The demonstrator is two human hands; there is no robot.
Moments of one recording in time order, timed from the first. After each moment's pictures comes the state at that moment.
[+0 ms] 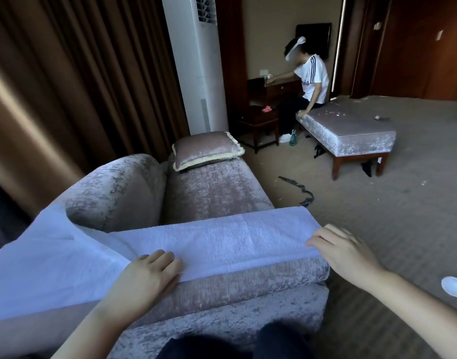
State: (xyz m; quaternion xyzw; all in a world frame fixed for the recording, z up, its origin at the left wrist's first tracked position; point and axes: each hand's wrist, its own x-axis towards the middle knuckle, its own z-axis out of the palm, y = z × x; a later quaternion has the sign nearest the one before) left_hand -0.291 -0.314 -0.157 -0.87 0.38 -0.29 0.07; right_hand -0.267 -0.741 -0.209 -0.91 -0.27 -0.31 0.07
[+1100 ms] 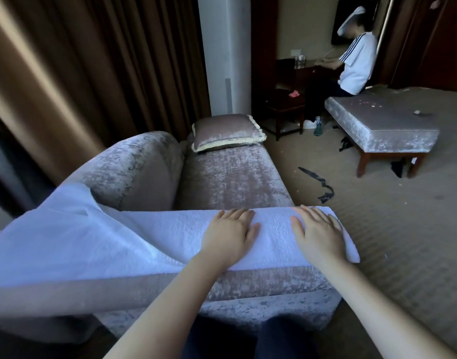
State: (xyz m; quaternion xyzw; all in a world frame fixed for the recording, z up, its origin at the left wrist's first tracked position) left_hand -0.224 -0.443 -0.169 -0.97 0.19 -0.10 -0.11; right_hand -0.218 -0.654 -0.199 -0.96 -0.03 -0.20 0.19
